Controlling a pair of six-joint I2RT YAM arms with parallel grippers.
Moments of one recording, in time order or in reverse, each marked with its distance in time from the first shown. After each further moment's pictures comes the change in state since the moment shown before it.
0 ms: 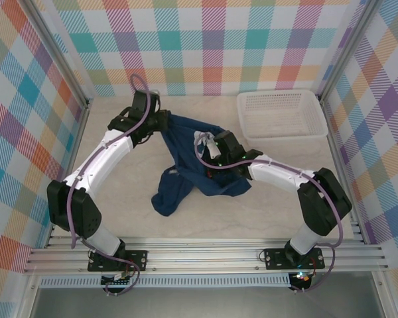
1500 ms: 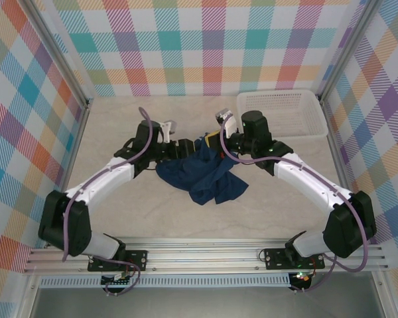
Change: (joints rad) left arm -0.073 -0.129 -0.458 0.404 0.572 -0.209; right arm -0.120 -0.228 0.052 0.095 -0.209 -0.119
